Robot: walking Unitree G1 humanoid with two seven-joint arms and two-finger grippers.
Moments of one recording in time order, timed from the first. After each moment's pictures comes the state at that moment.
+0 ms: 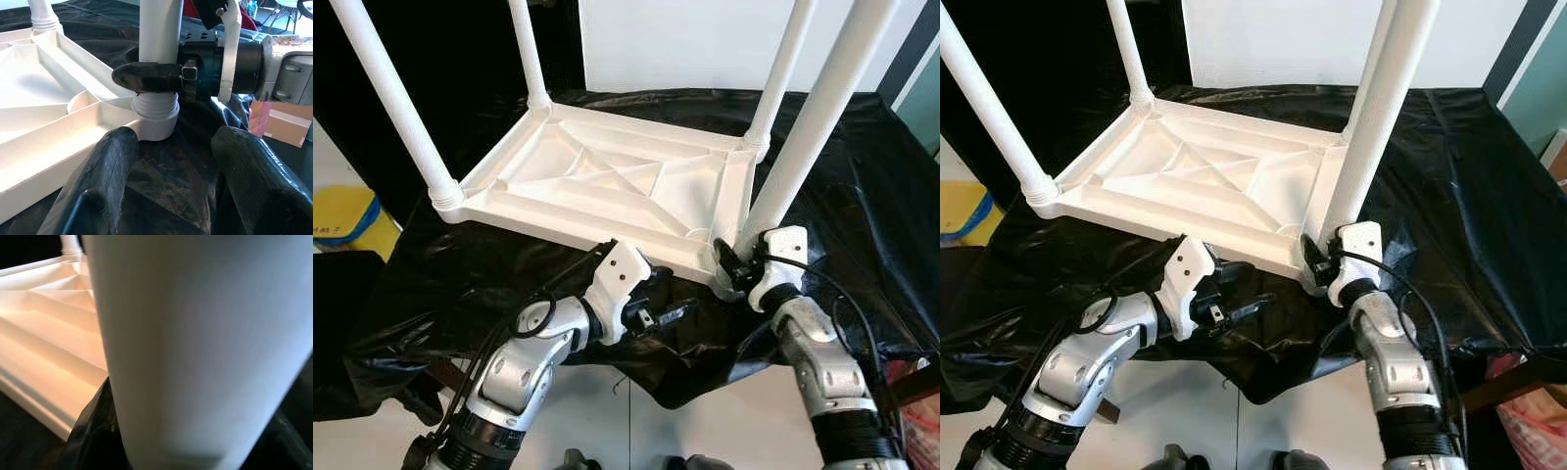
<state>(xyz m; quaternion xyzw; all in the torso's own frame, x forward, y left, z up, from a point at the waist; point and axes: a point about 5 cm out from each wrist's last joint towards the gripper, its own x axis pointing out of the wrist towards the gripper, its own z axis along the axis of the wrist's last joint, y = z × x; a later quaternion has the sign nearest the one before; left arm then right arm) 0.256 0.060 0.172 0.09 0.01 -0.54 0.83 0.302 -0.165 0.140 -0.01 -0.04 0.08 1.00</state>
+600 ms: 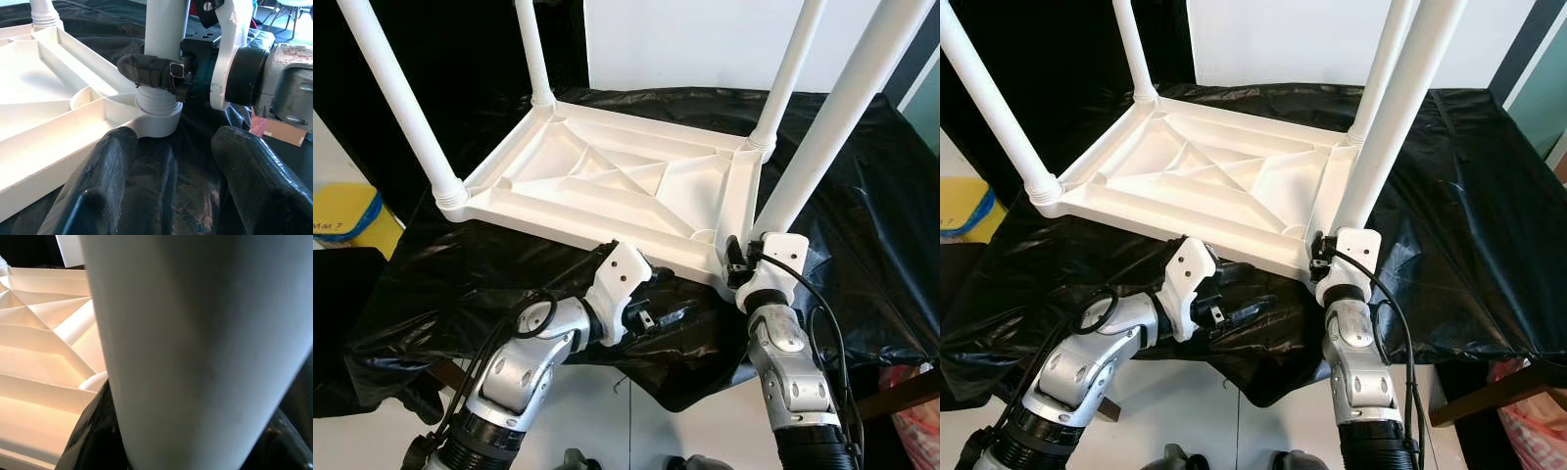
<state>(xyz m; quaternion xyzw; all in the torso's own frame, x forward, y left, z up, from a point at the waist) 0.255 0.058 0.172 0.09 0.01 -0.55 0.83 0.293 -0.147 0.139 0.03 -0.04 -0.07 1.00</state>
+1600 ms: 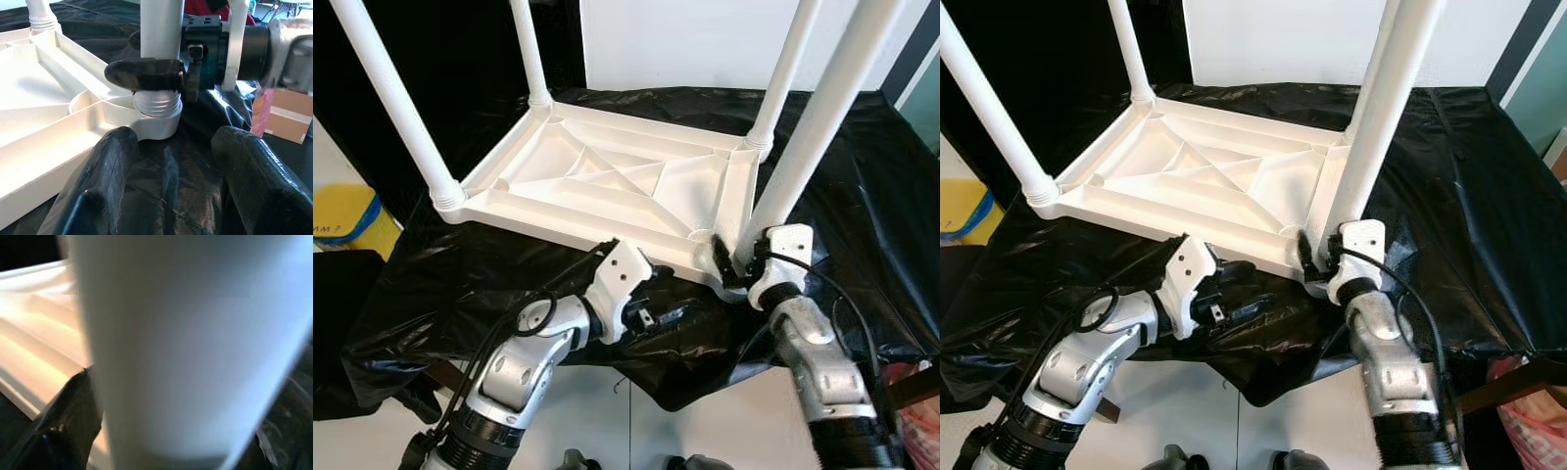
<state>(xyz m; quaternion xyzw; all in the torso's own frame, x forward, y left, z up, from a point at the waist) 0.257 0.060 0.172 0.10 0.01 -0.55 0.83 0.303 -0.168 0.152 -0.04 -0.06 0.13 0.99</state>
